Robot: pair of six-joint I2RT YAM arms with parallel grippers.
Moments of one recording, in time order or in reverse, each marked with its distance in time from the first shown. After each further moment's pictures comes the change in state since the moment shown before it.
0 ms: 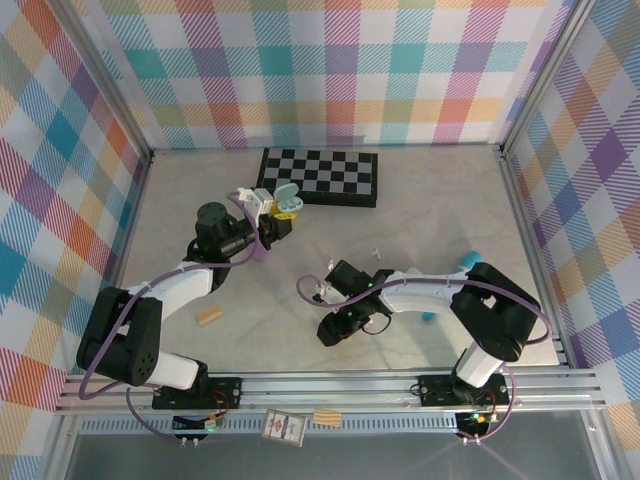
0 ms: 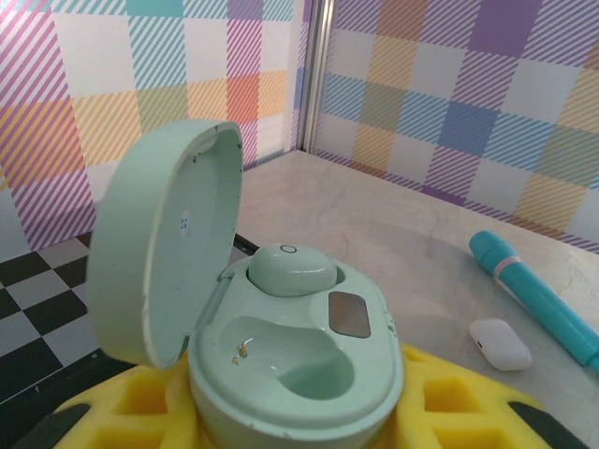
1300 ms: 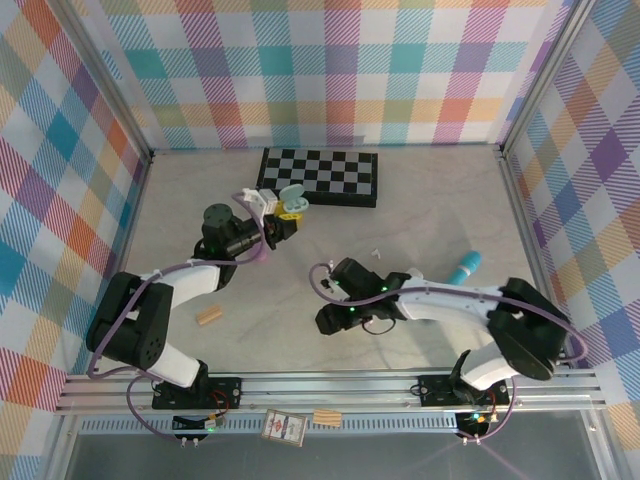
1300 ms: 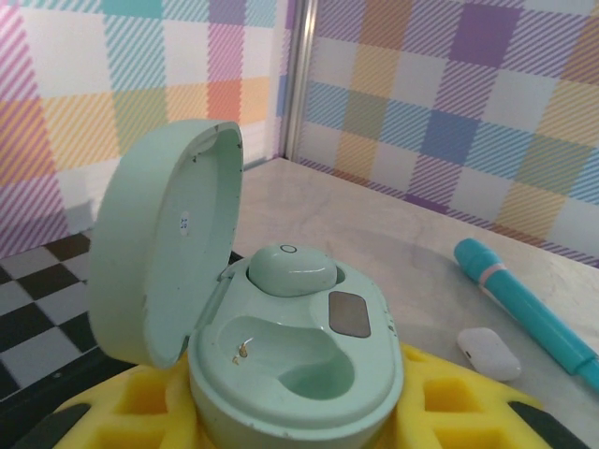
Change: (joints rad) left arm -0.014 0.091 0.000 0.136 0.016 -0.049; right arm 0.019 -0.144 -0.019 0.045 0.208 0.225
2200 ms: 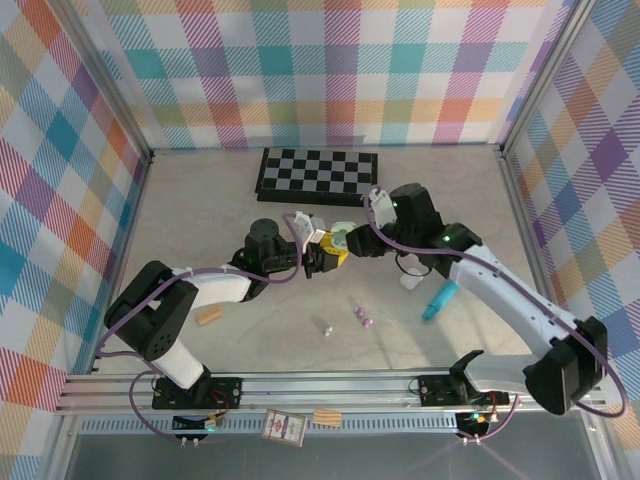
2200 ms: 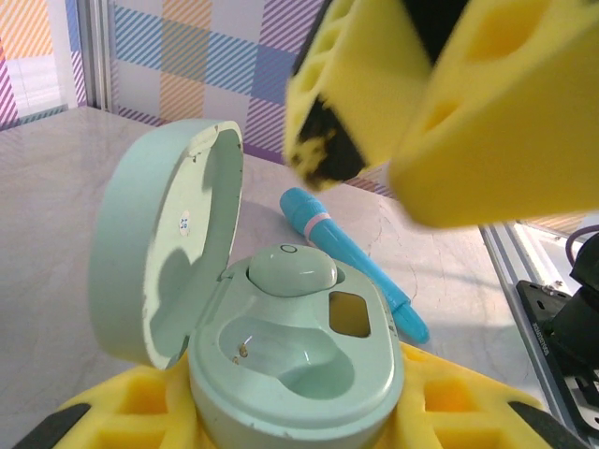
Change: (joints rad) left arm -0.316 0.102 0.022 0.004 0.045 -0.030; right arm -0.377 -0.271 0.292 -0.181 -0.019 -0.291
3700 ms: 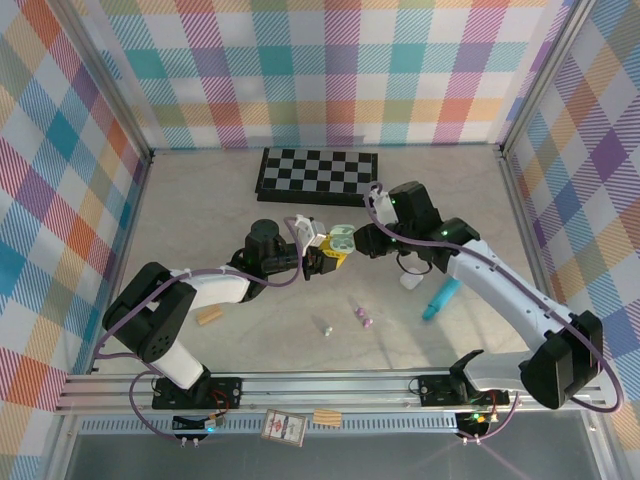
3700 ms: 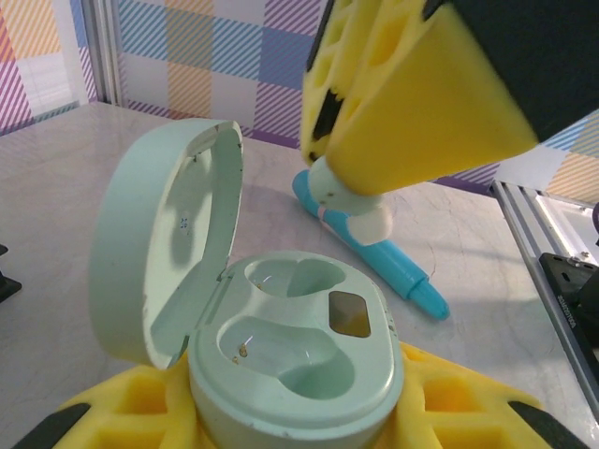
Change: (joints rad) left arm 0.002 -0.011 -0.006 -0.057 -0.012 0.096; right arm -0.023 0.062 0.037 -0.077 0.010 0.039
